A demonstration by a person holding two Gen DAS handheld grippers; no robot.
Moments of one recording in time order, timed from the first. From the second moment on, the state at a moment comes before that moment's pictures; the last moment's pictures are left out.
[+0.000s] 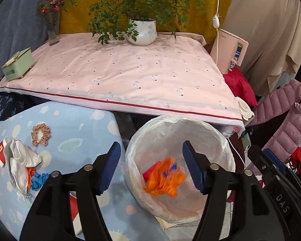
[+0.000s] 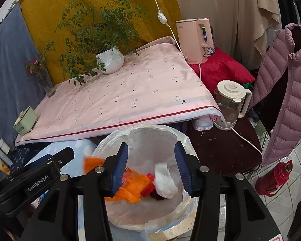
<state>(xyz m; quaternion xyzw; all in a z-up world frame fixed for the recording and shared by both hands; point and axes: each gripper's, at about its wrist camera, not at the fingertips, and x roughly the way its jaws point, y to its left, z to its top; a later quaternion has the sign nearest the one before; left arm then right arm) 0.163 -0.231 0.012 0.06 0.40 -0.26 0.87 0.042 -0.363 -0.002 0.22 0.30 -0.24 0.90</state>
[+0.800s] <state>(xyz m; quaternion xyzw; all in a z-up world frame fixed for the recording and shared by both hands) 0.157 -0.100 -0.004 0.02 0.42 -0.17 0.89 0.055 -0.243 -0.011 0.17 0.35 -0.12 0.91</state>
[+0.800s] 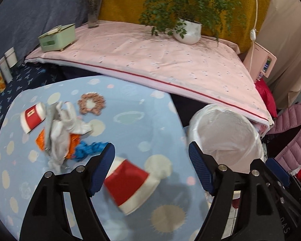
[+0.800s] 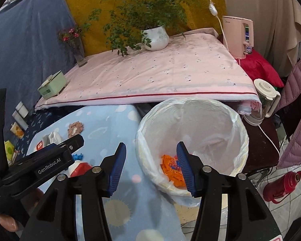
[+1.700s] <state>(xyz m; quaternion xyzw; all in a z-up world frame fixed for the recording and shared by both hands) 0.198 0.072 -0.052 -0.06 0.46 -0.05 0.88 0.090 -0.114 -0.098 0.17 0.47 0.00 0.87</state>
